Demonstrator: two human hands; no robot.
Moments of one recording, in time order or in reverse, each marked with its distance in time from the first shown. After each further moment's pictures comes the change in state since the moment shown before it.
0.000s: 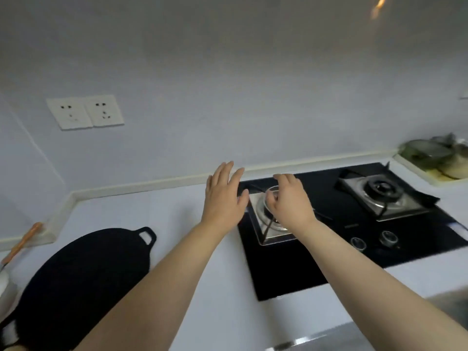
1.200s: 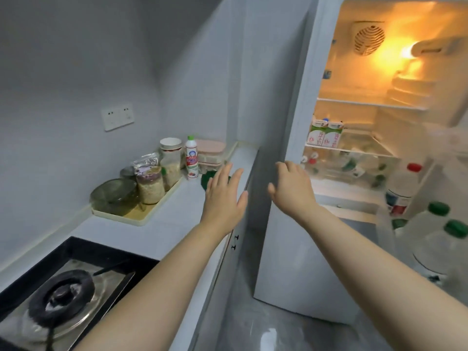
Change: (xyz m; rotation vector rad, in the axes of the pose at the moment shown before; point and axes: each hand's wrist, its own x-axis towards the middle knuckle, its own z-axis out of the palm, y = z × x) left_hand 0.112 0.675 0.364 -0.482 -0.385 0.911; right_hand -0.145 0.581 -0.412 -0.684 0.411 0.925
